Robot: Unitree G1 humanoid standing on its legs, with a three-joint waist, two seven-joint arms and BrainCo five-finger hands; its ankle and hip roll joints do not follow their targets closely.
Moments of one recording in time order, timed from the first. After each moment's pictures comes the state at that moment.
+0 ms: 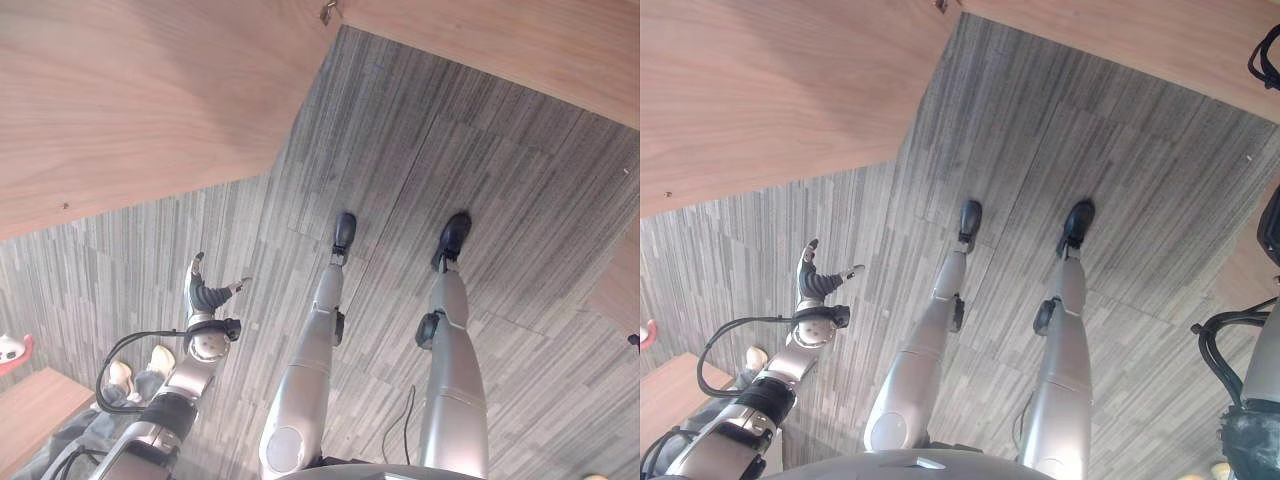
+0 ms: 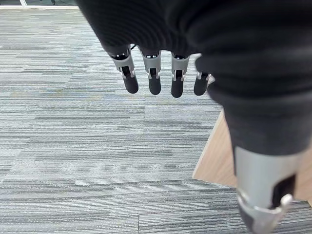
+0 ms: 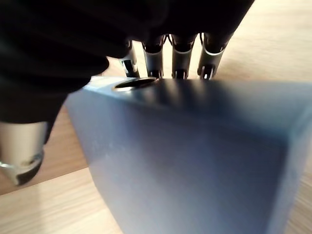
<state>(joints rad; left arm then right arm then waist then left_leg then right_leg) -0.22 0.38 -0.31 0.59 -0.19 -0.16 0.40 -1.79 -0.88 0.19 1.33 1.28 -0.26 -0.63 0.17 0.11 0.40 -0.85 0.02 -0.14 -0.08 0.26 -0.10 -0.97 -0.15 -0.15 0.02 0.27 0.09</state>
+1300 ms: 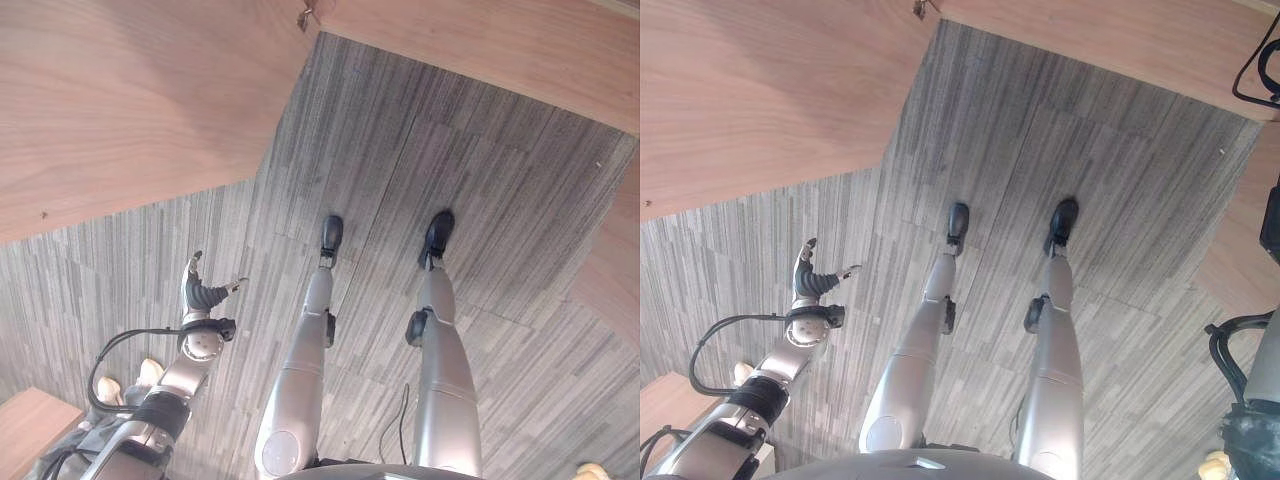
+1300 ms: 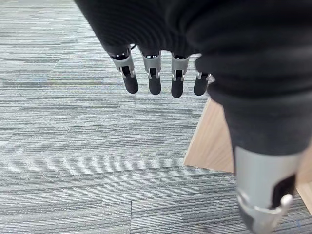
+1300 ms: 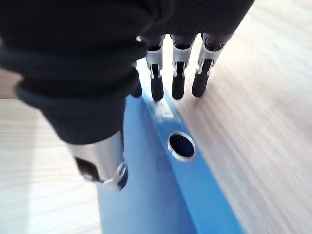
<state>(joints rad) -0.22 0.42 -0.31 0.59 -0.20 -0.15 0.36 -1.82 -0.87 0.39 1.41 1.16 -0.04 -0.42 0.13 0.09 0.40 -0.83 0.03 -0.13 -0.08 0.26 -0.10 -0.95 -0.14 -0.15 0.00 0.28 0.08</state>
